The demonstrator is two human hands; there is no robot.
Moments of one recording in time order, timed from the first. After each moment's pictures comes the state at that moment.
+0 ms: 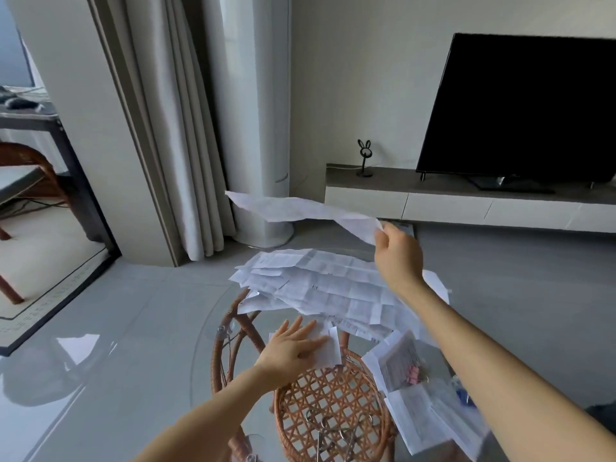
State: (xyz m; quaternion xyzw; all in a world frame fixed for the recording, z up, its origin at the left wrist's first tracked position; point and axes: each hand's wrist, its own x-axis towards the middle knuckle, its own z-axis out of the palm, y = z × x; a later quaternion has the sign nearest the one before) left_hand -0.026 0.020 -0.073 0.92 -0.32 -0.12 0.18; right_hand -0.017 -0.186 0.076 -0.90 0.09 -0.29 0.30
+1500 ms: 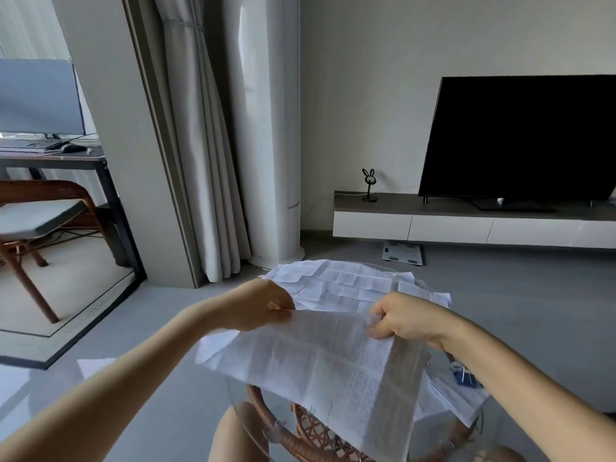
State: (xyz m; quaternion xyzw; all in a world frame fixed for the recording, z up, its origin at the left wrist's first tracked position) left_hand -0.095 0.098 0.109 0.92 -0.33 -0.09 0.19; right_hand -0.157 -0.157 0.109 -0.91 -0.04 0.16 0.38
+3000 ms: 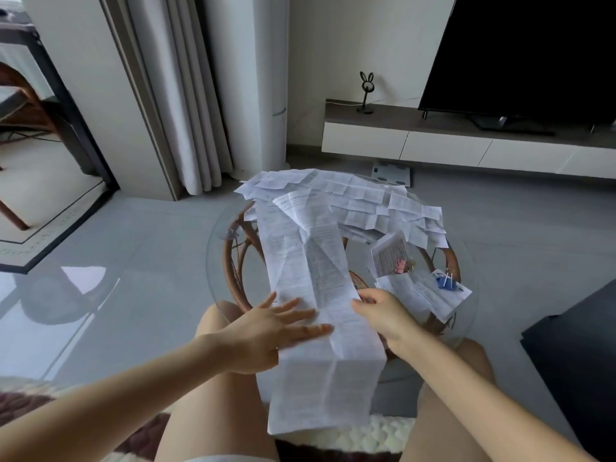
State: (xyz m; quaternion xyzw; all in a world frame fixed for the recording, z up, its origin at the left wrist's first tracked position) left_hand -0.169 0.089 -0.063 0.86 -0.50 -0.13 0.04; right_hand -0.206 -0.138 -0.041 -0.79 0.23 0.11 0.55
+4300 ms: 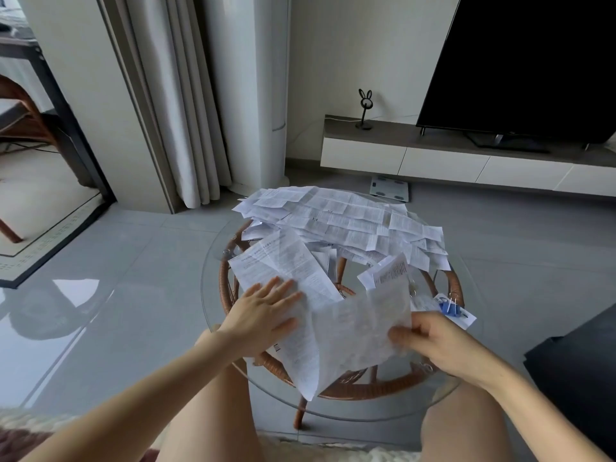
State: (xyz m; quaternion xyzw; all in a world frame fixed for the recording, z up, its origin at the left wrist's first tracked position) left_hand -0.109 0.080 -0.084 0.93 -0.35 -0.06 0.07; right_hand -0.227 -0.197 0.003 -0.84 -0.02 0.13 0.53
